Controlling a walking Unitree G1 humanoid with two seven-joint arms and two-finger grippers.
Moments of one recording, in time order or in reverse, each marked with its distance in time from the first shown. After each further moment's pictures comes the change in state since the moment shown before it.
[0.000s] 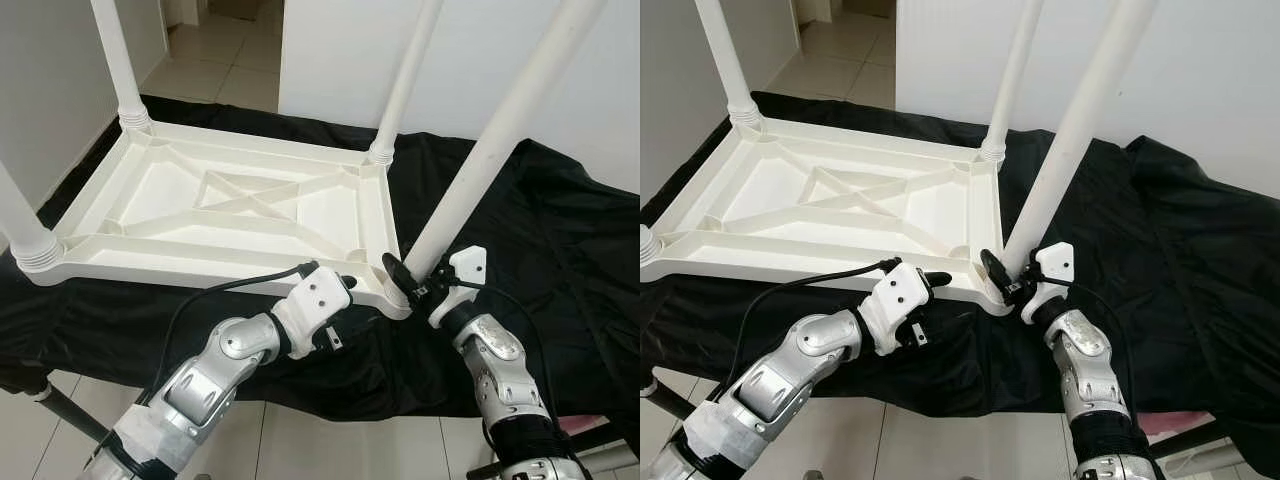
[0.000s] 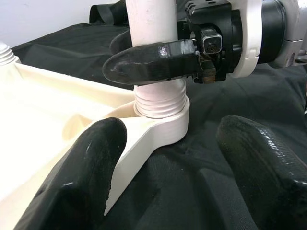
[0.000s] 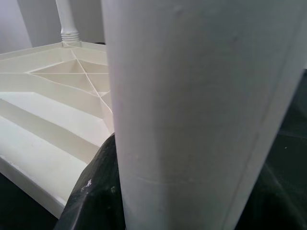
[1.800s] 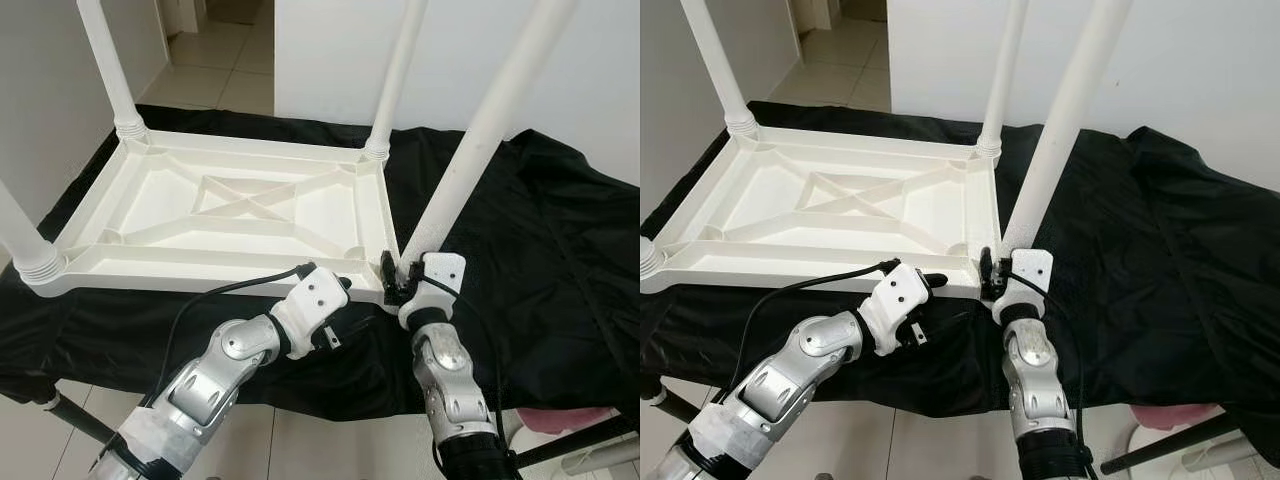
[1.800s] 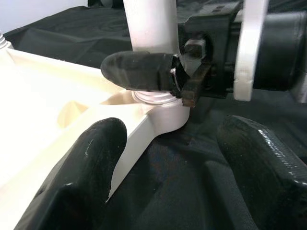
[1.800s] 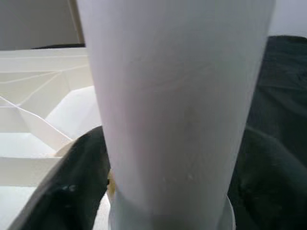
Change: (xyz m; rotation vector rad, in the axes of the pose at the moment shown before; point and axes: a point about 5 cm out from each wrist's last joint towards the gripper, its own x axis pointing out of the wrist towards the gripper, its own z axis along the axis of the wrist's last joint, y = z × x) left arm 0.001 0.003 -0.009 -0.012 0.032 0.031; right arm 0.008 0.037 -0.006 0.052 0.024 -0.431
